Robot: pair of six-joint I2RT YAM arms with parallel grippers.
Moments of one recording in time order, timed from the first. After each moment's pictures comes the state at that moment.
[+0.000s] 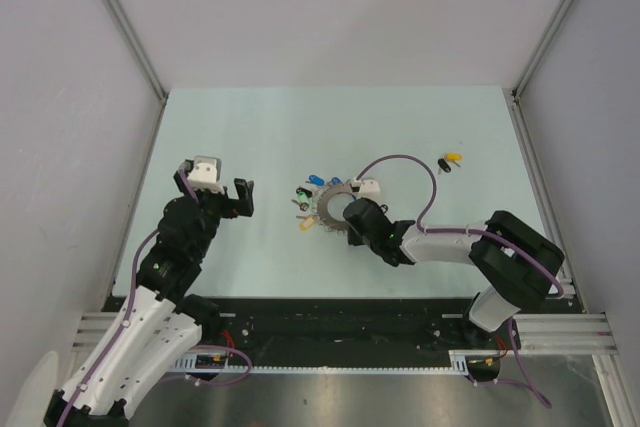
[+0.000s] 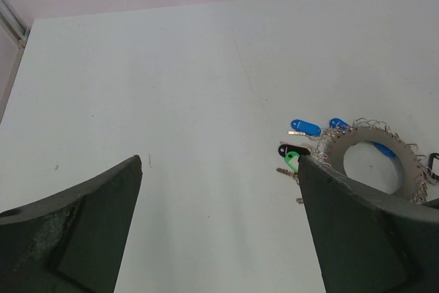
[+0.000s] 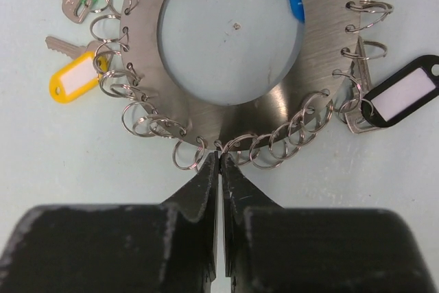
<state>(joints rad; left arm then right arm) -0.42 0.56 0.58 -0.17 -0.26 -0.05 0.94 1.59 0.72 0.11 0.38 0.63</state>
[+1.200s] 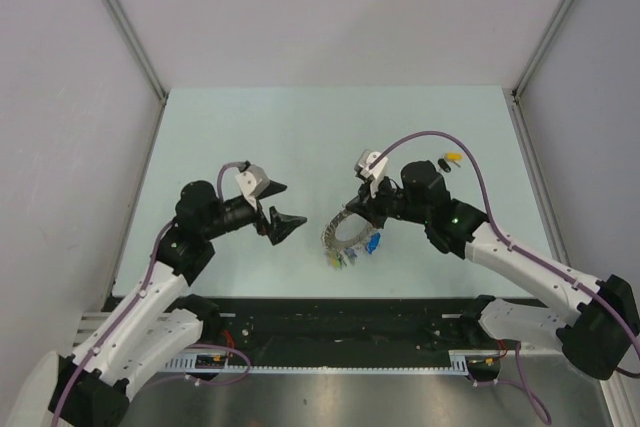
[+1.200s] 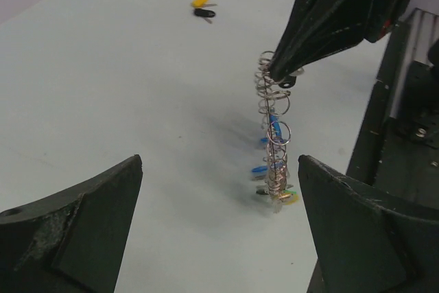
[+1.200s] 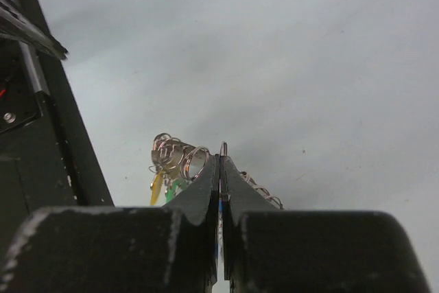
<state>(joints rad) -0.43 0.71 0.58 0.00 0.59 0.03 0.76 1.11 0.83 -0.09 -0.31 -0.07</state>
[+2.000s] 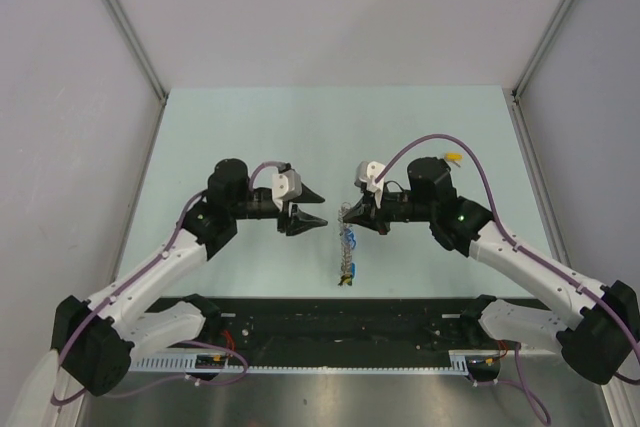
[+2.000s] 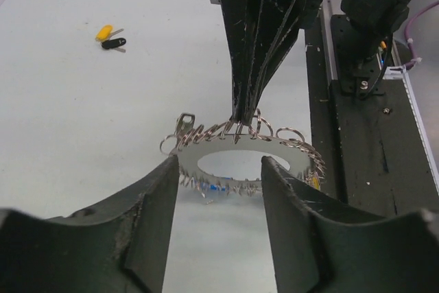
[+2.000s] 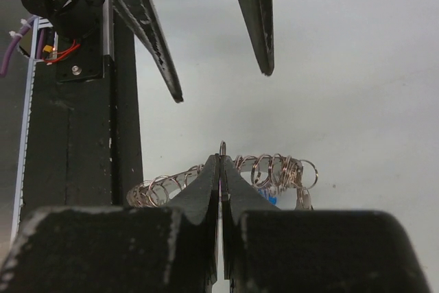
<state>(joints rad) -0.55 1.01 0.72 0.04 0.88 0.24 0.71 1.08 0.85 -0.15 -0.65 -0.25</state>
